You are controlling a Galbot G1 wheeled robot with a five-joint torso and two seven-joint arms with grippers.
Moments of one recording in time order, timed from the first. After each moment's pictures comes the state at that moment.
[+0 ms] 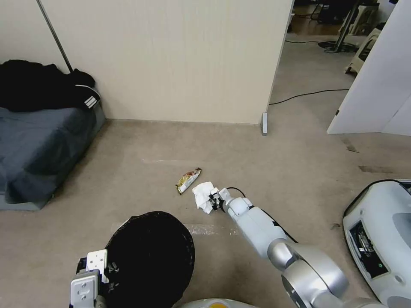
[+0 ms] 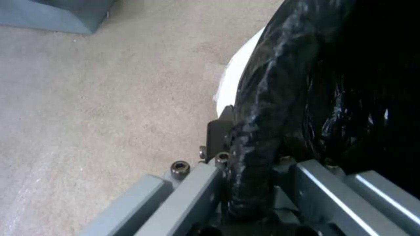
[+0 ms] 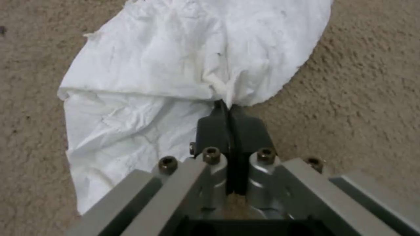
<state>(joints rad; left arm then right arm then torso) 2.04 -1.61 -0.59 -2.50 0.00 0.70 -0.27 -0.50 1.61 -0.02 0.40 -0.06 -0.15 -0.24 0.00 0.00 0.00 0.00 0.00</state>
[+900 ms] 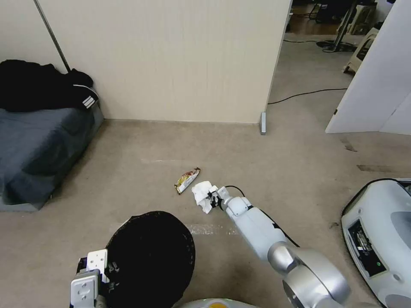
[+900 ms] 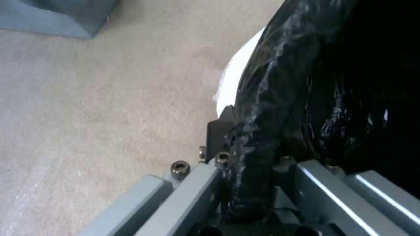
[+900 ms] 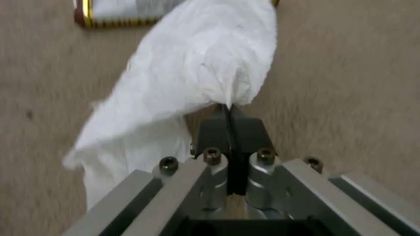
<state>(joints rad) 2.02 -1.61 -0.60 -2.50 -0.01 0.70 -0.27 -0.56 1.61 0.02 0.56 -0.07 -0.06 -0.18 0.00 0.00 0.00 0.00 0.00</state>
